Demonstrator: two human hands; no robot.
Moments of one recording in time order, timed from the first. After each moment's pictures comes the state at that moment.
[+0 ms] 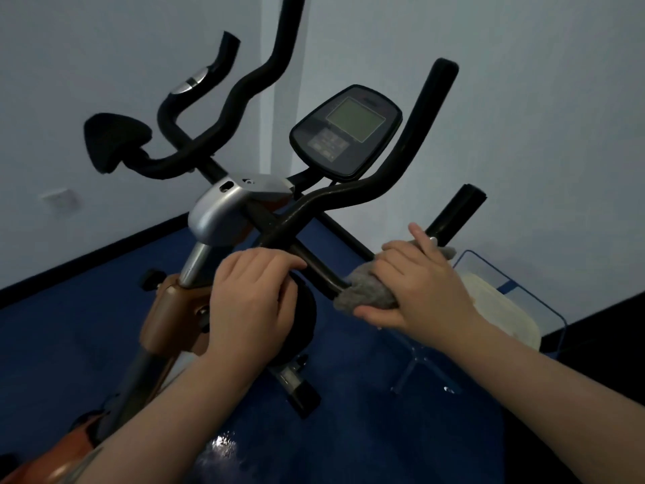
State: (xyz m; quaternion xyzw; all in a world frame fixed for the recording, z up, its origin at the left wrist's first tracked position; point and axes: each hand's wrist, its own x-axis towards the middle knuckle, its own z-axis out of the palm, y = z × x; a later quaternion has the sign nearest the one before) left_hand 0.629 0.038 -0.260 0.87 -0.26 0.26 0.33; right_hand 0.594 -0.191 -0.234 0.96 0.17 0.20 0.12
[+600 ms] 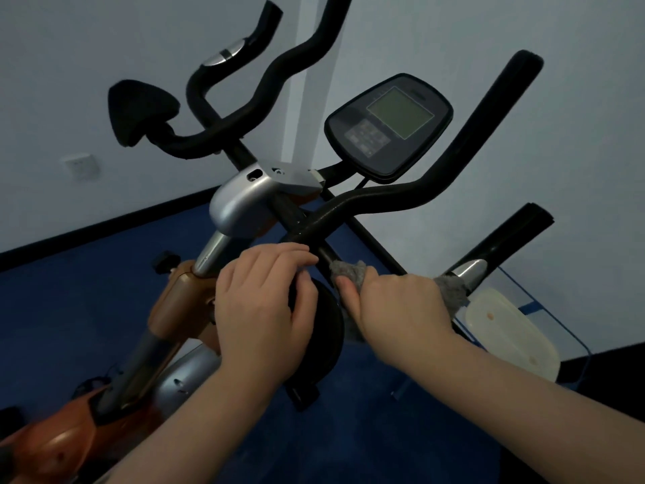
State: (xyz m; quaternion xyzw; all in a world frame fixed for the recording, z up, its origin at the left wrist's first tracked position) left_hand 0.634 0.035 -0.274 0.86 -0.16 0.29 0.38; right_hand 0.620 -0.124 -0.246 0.98 0.05 0.08 0.15
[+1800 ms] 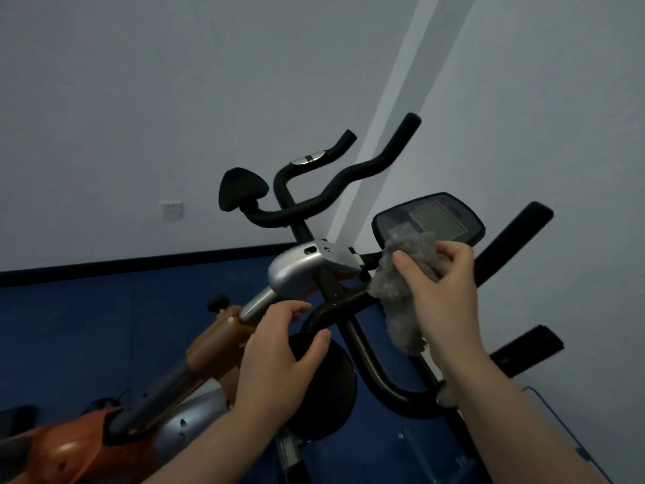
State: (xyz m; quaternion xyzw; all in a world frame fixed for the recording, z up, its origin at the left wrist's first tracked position) left_hand 0.630 0.045 -0.275 0.82 0.00 0.16 0.56; right_hand 0.677 -0.125 -0.169 0.80 -0.03 0.21 -0.56
